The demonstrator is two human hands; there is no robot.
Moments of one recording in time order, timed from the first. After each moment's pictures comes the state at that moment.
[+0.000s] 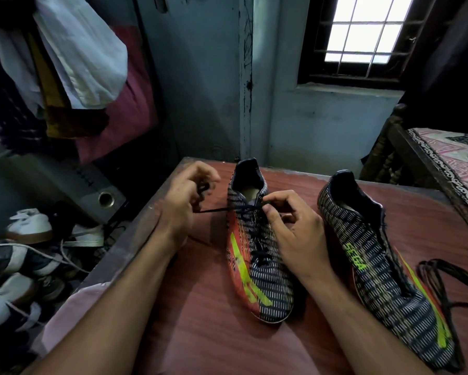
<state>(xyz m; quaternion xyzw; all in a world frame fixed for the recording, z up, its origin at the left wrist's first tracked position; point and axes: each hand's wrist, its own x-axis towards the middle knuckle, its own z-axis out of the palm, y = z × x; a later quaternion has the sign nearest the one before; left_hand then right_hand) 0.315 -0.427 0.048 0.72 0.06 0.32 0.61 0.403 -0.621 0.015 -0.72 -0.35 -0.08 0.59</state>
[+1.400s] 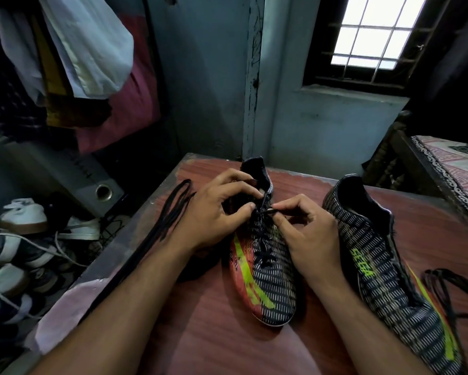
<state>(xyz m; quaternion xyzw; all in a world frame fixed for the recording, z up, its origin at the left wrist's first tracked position) 0.324 -0.440 0.040 0.89 -0.02 0.31 0.33 0.399 -0.625 0.026 -0.74 -0.33 -0.10 0.58</state>
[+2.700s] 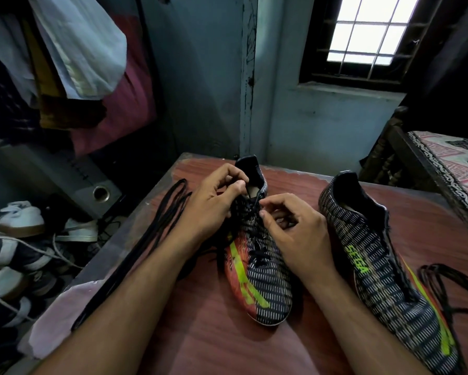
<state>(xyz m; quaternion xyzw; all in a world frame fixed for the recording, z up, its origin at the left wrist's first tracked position) 0.335 -0.455 0.046 0.79 0.10 0.26 0.55 0.400 -0.625 0.022 -0.74 -0.39 -0.13 0.53</state>
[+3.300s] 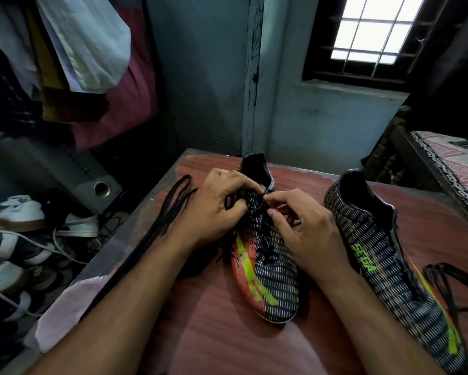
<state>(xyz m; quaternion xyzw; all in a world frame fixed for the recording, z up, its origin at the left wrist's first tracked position) 0.323 -0.439 0.039 0.91 -0.01 0.27 0.32 0.403 -0.631 0.028 -0.76 -0.47 -0.17 0.42</state>
